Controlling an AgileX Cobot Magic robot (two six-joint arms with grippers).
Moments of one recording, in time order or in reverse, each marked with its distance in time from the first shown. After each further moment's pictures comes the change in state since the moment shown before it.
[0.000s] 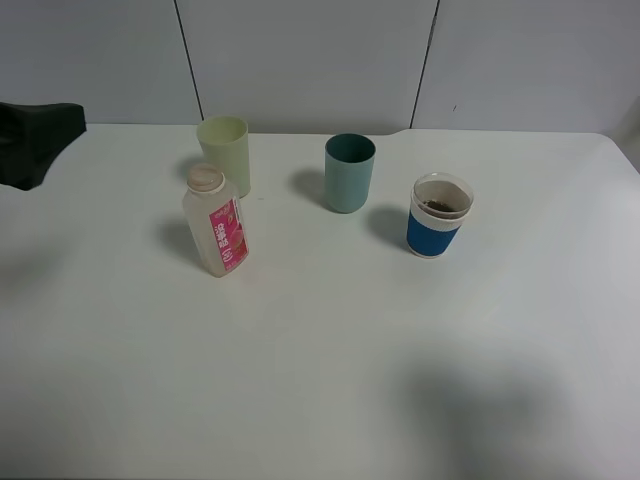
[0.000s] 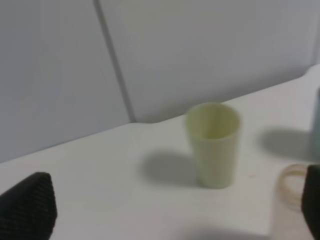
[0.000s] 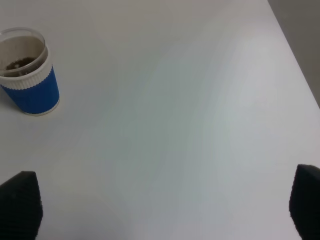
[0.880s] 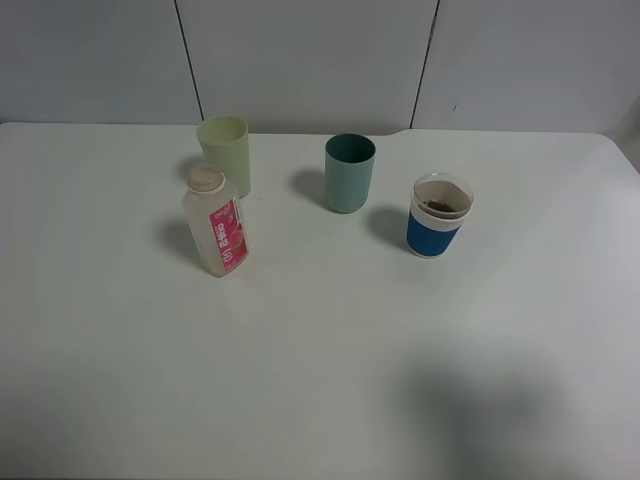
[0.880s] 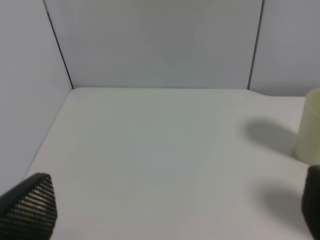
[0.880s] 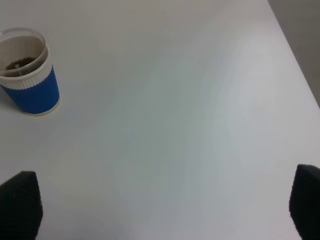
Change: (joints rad) left arm 0.329 -0.456 -0.149 0.032 0.658 -0.147; right arm 0.000 0.000 0.000 0.000 0.000 0.000
